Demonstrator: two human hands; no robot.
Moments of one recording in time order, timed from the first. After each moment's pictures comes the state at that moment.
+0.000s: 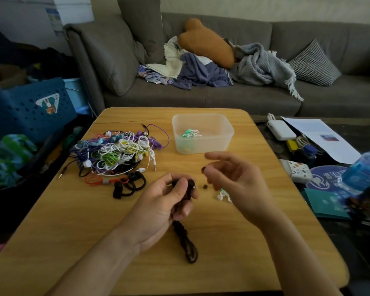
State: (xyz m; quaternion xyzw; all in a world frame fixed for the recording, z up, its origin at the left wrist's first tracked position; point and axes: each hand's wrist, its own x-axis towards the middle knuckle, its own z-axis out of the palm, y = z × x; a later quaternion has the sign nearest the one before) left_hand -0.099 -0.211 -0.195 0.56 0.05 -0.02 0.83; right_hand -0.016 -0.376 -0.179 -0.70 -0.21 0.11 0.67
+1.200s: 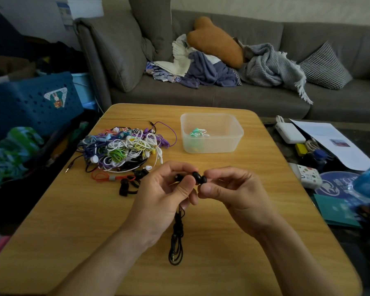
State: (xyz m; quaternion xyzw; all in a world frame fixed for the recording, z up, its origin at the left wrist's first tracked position) left_hand -0.097 -0.209 -0.195 0.62 0.00 0.15 0.77; right_hand -0.024 -0.360 -0.191 -0.55 -0.22 0.23 0.77
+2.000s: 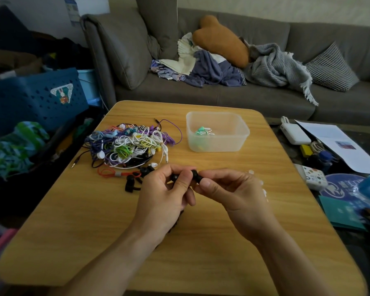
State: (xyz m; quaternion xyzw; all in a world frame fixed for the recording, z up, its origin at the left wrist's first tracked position) left_hand -0.099 -0.209 -0.200 0.64 0.09 0.20 0.74; right_hand -0.037 -0.347 -0.193 -0.61 -0.20 0.17 0.75
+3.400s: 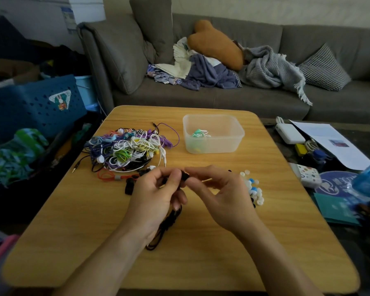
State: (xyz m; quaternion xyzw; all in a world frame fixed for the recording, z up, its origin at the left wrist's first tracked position) left_hand -0.104 -0.198 -0.197 0.64 0.14 0.16 0.74; right_hand -0.039 -0.336 -0.196 -0.77 -0.32 -0.02 0.56
